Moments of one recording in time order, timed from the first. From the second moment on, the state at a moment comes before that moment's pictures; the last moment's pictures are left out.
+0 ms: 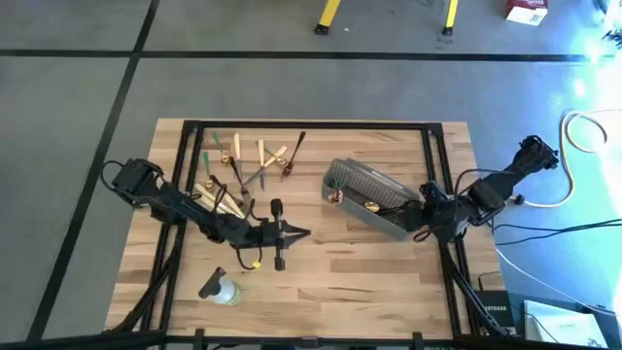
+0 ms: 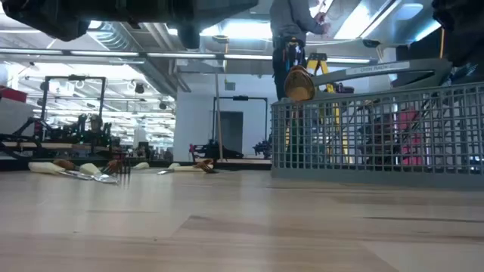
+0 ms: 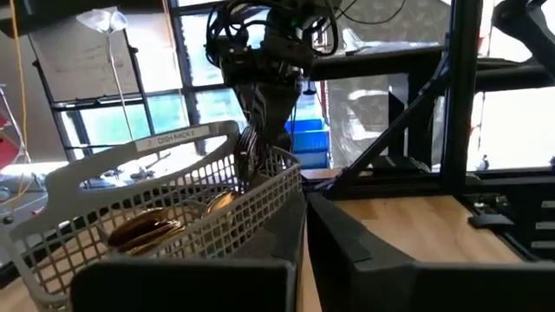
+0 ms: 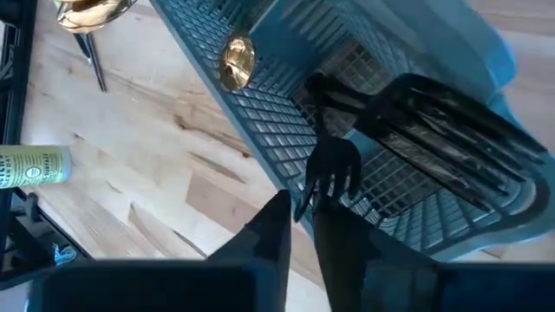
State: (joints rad) left arm -0.39 1.66 0.65 1.12 -0.51 0.16; right arm 0.63 0.84 0.86 -1.17 0.39 1.85
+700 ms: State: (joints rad) left arm -0.38 1.66 0.65 1.11 -0.51 0.16; right arm 0.63 0.90 1.21 -1.34 0.28 0.95
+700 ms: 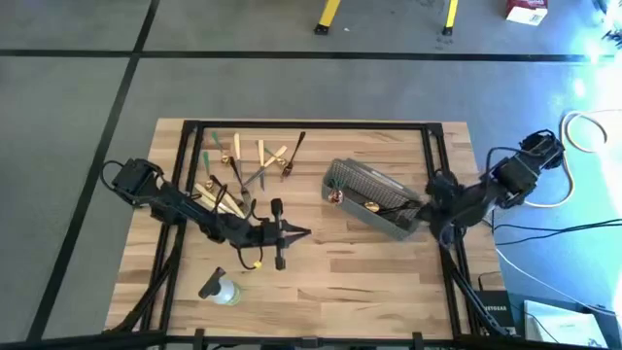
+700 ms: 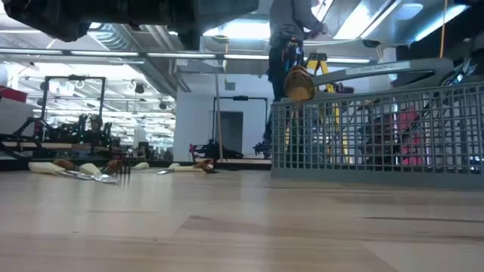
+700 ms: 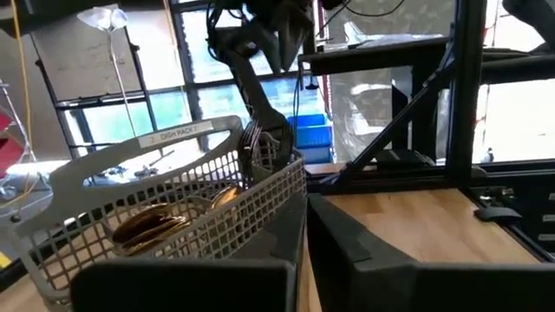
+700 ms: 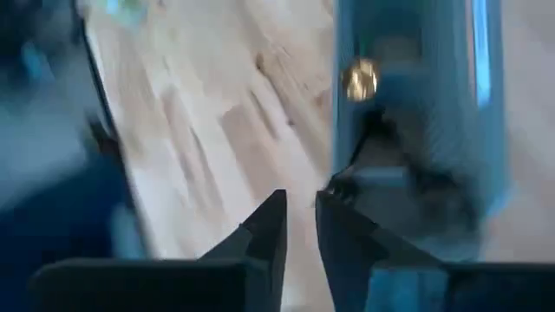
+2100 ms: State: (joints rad) left arm -0.38 1.66 0.65 1.11 -0.51 0.14; right arm 0.61 1.20 1.18 -1.43 0.24 0.17
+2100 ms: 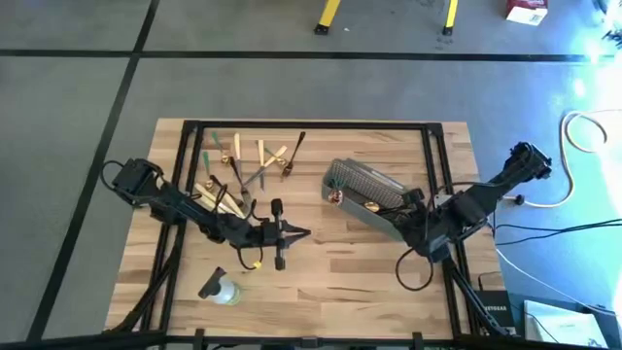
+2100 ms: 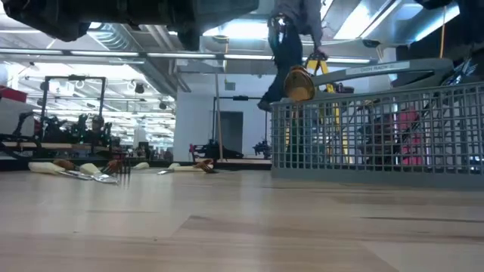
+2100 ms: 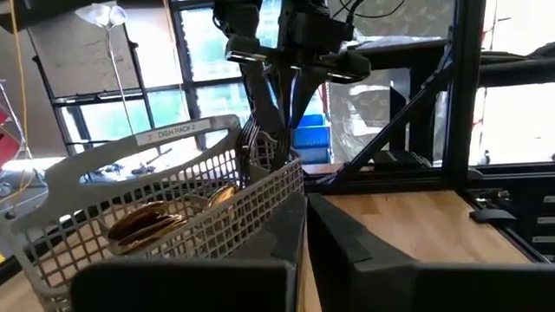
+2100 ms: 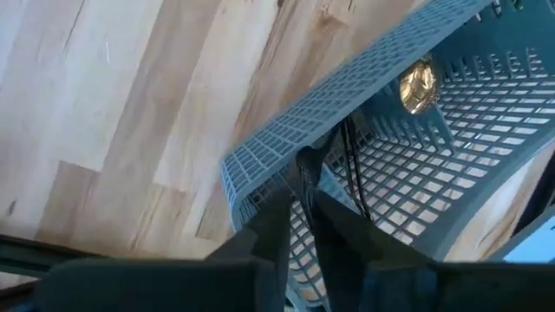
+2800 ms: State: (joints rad) left arm -0.38 1.66 0.65 1.11 -0.51 0.14; right arm 0.61 1.20 1.30 -1.41 0.28 0.38
